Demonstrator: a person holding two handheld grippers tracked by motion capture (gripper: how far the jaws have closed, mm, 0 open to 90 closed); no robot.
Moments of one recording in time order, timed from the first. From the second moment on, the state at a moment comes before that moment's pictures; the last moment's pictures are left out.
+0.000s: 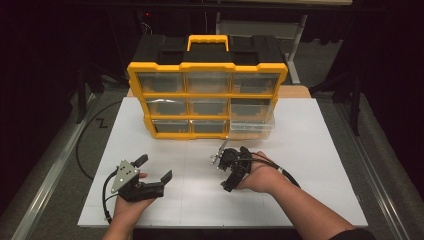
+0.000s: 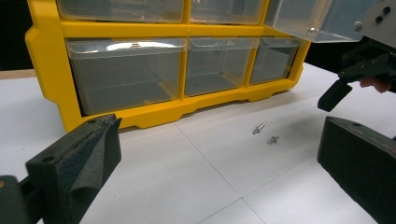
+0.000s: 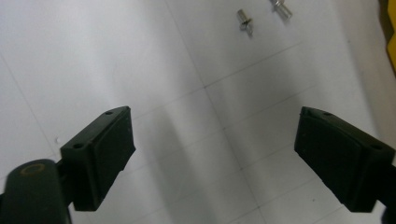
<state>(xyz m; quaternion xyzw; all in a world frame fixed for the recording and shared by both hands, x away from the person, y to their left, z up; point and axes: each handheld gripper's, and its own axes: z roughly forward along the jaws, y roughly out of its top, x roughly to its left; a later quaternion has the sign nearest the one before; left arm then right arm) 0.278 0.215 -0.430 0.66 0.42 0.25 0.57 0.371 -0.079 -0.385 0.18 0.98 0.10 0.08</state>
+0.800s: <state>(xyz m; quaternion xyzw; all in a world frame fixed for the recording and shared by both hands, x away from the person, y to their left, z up) 0.279 0.214 -0.430 0.66 0.42 0.25 0.57 0.391 -0.044 -0.399 0.17 0.97 0.12 0.10</state>
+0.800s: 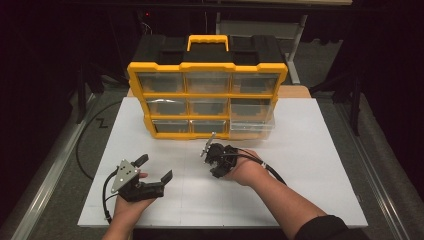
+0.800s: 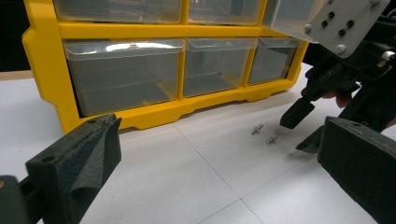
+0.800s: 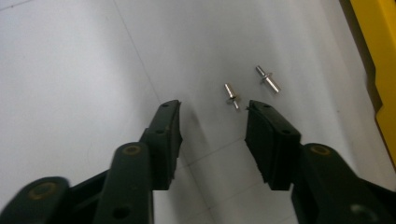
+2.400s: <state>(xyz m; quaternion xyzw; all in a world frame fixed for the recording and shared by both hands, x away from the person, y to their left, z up) 0.279 0.214 -0.430 0.66 0.41 0.25 0.57 0.411 -0.034 -0.413 0.18 0.97 0.12 0.08</state>
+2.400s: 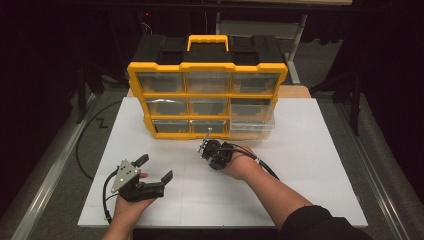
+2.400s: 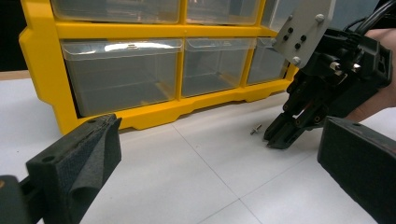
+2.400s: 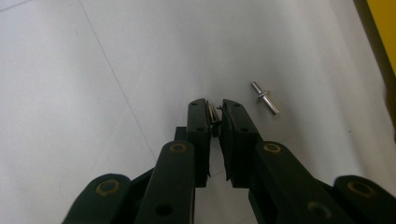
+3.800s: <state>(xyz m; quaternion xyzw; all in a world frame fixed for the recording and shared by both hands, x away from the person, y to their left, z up) 0.279 0.213 -0.429 0.66 0.41 0.26 0.57 0.367 -0.084 -0.383 0.17 0.98 0.11 0.08</state>
